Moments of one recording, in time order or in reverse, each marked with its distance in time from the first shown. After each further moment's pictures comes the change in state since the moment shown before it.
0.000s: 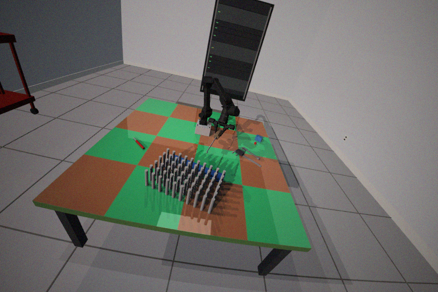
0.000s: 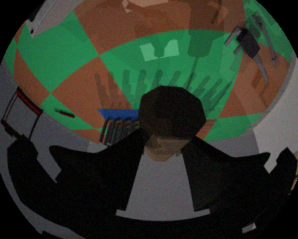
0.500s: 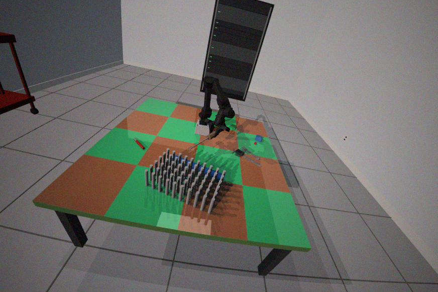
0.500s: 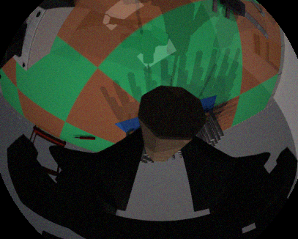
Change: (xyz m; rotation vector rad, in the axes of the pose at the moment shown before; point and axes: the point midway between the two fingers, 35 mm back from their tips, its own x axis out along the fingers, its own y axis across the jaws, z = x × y) arm 0.019 0.028 -0.023 0.362 -0.034 0.080
